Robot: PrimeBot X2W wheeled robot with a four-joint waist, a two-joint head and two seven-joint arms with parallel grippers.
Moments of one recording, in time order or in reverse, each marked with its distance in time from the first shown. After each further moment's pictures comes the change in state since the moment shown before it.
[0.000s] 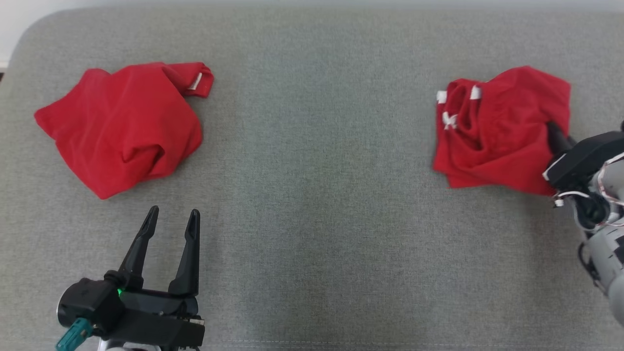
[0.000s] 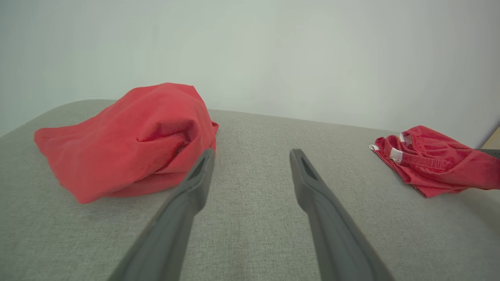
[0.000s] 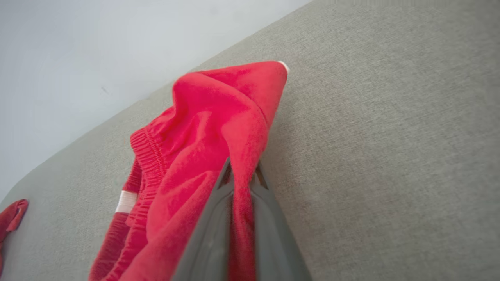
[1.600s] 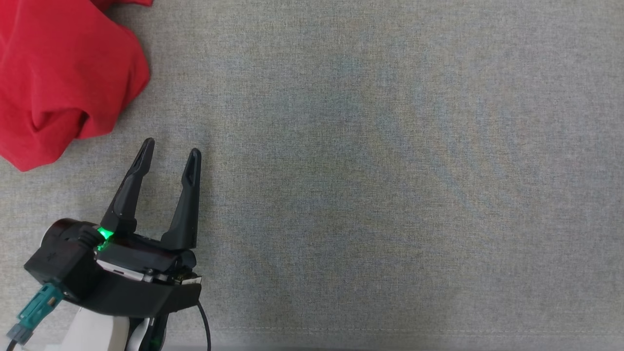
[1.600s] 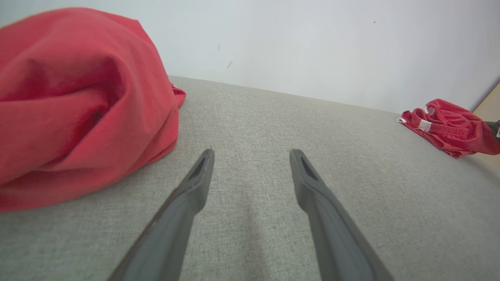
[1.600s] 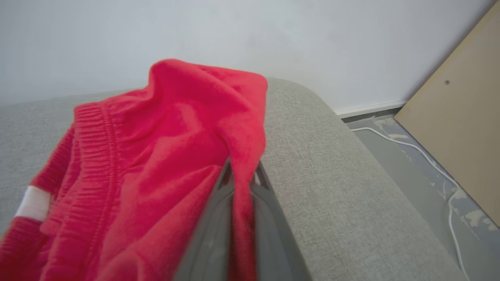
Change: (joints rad) left arm -0.142 0.085 -0.076 -0.150 -0.095 0.000 0.000; right arm -0.218 -0.394 0.017 -0.109 -0.227 -0.110 -0.073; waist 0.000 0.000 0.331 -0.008
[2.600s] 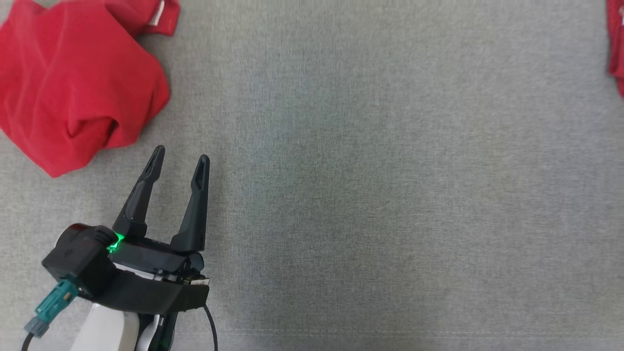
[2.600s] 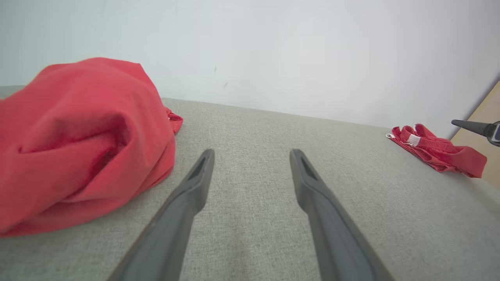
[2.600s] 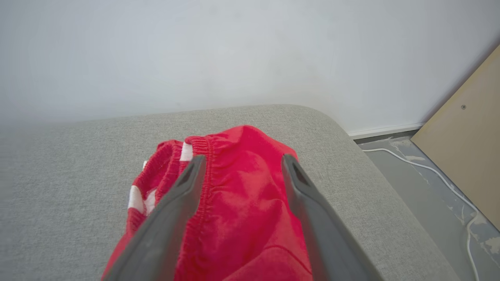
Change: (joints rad) left arm -0.005 -0.019 -0.013 0.051 0.000 0.000 0.000; right arm 0.006 0.054 0.052 0.039 -0.015 0.029 -0.041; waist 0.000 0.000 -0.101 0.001
